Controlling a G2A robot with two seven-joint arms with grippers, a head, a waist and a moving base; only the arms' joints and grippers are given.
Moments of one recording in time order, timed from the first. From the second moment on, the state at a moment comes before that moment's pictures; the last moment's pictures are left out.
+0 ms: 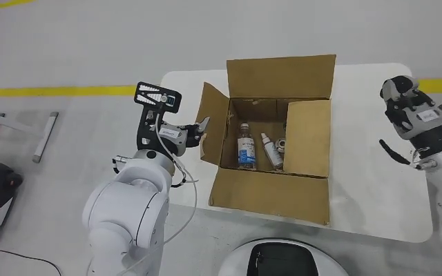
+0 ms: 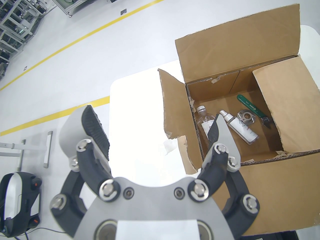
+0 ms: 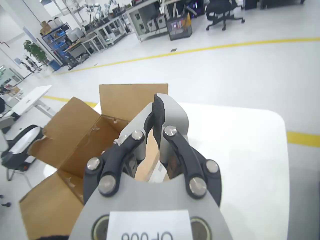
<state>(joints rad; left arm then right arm) 0.96 -1.42 -1.32 -2.27 1.51 -0.10 -1.21 -1.43 -1.17 1.81 -2.24 -0.84 -0.05 0.41</state>
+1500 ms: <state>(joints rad) 1.02 -1.43 -1.15 -2.01 1.58 -0.17 -0.93 -0.76 -1.22 1.54 -1.49 -0.39 0.25 0.51</state>
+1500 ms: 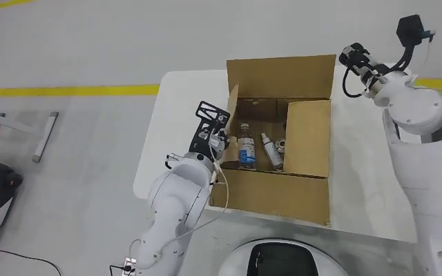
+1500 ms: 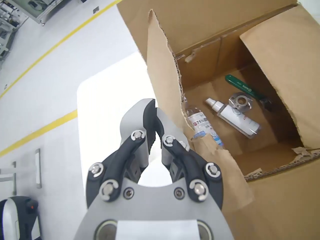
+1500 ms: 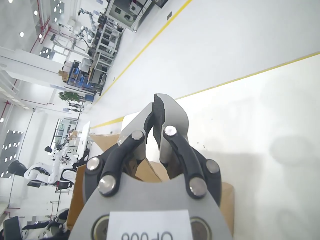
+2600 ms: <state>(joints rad) 1.05 -1.42 -1.09 -2.02 1.51 -0.41 -1.02 -0.90 -1.17 1.61 -1.63 -0.12 -0.11 0.79</state>
